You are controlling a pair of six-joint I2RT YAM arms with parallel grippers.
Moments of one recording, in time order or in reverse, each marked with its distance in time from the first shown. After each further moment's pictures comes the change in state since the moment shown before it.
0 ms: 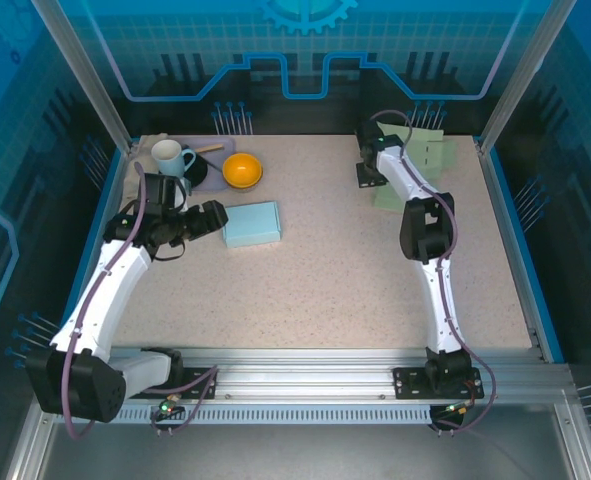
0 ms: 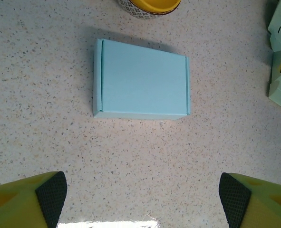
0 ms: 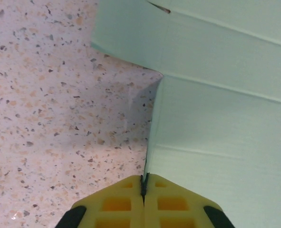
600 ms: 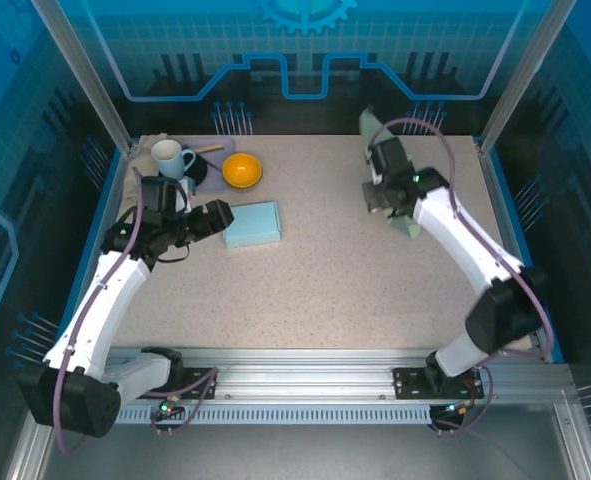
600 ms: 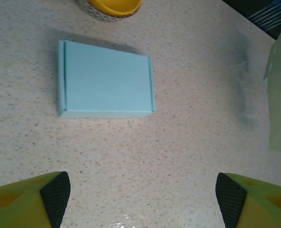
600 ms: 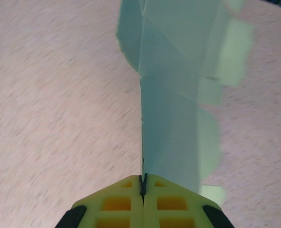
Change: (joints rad) left arm -0.073 -0.071 -0.029 0.060 0.052 -0.082; right arm 0.236 -1.028 -0.953 0.180 -0.006 -0.057
